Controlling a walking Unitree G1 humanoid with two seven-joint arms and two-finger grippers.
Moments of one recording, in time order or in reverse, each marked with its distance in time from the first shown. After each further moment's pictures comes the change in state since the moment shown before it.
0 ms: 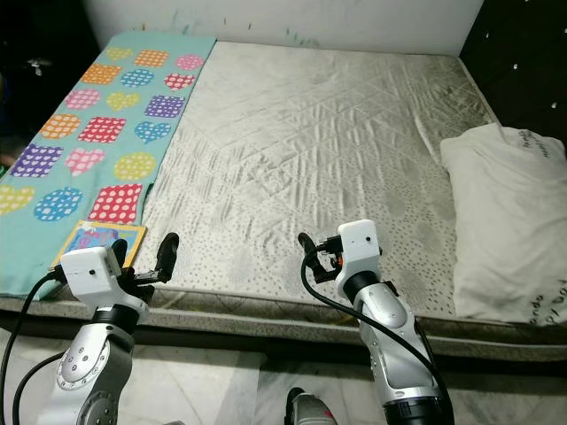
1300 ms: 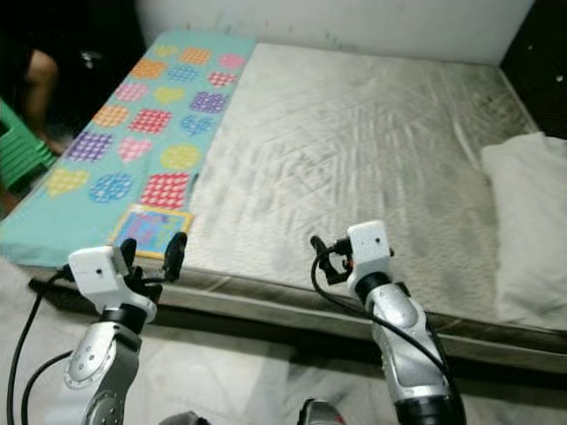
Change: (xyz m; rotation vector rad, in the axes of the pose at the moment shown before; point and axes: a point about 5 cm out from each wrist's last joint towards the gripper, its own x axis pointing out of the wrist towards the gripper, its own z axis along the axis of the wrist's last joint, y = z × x) left arm 0.000 -0.003 0.000 -0.039 -0.011 -0.018; right arm -0.001 -0.008 -0.006 -0.036 0.034 -0.012
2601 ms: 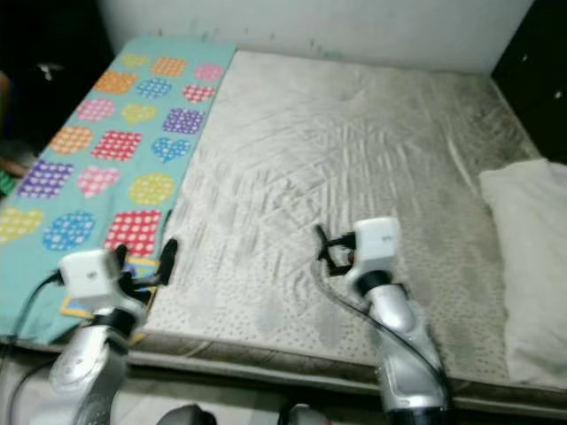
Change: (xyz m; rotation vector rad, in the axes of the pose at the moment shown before) left arm -0.004 0.011 -0.005 0.025 0.046 0.020; right arm -0.009 0.001 0.013 0.060 -0.079 -0.074
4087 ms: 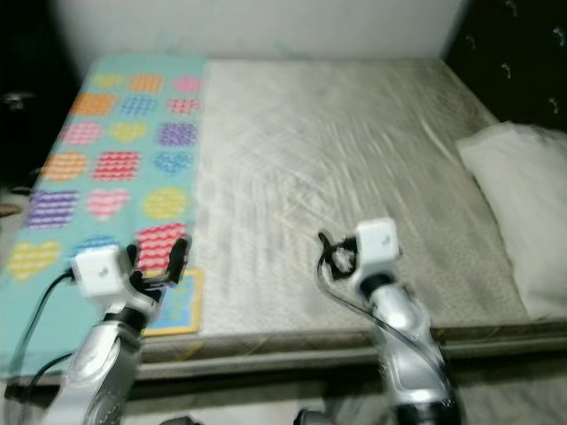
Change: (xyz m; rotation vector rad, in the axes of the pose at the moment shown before) left arm 0.003 -0.001 -0.003 -0.003 0.008 0.015; right arm 0.010 0.003 -0.004 -0.018 0.018 0.039
